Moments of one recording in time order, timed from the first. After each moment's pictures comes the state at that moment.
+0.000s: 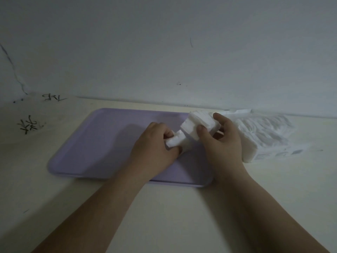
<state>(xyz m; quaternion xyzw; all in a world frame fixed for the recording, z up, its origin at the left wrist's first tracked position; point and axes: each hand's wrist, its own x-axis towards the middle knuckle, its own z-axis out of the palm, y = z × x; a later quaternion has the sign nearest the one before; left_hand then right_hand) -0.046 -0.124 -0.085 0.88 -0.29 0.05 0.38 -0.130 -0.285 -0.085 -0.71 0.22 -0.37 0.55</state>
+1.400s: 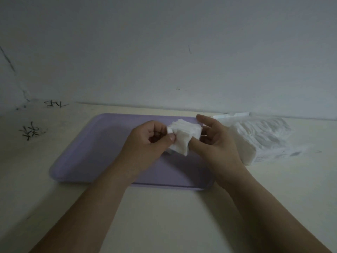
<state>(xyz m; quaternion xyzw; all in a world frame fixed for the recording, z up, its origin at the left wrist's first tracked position) -0.053 -0.106 -0.059 0.72 -0.24 -0.08 0.65 -0.133 -0.278 -0.078 -0.71 0.12 -0.26 0.64</state>
